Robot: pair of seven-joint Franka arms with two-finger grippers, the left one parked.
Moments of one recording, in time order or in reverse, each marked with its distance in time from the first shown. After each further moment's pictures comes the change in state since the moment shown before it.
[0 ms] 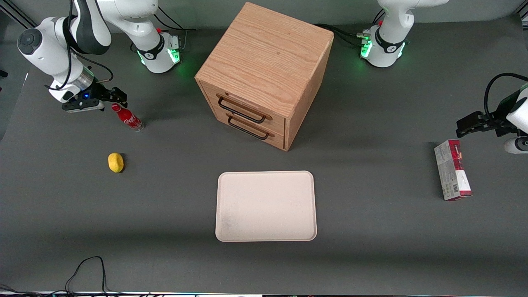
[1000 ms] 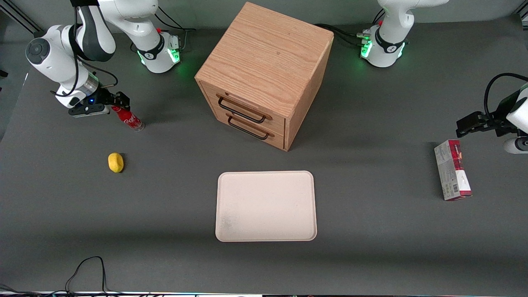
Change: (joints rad) arm 0.000 0.063 0.000 -0.004 -0.001 0.025 -0.001
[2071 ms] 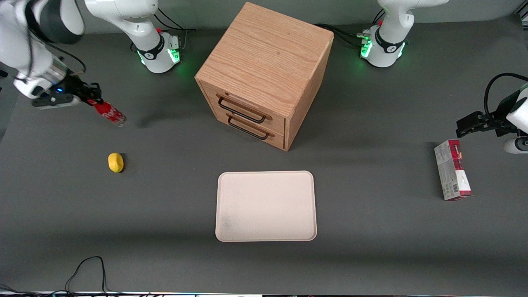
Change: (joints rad) arm 0.003 -0.094 0.028 0.352 -0.005 -0.452 0.000
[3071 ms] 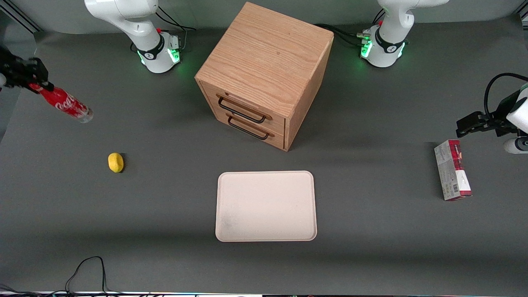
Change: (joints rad) arm 0.057 0.352 0.076 0.783 0.092 -0.444 0.000
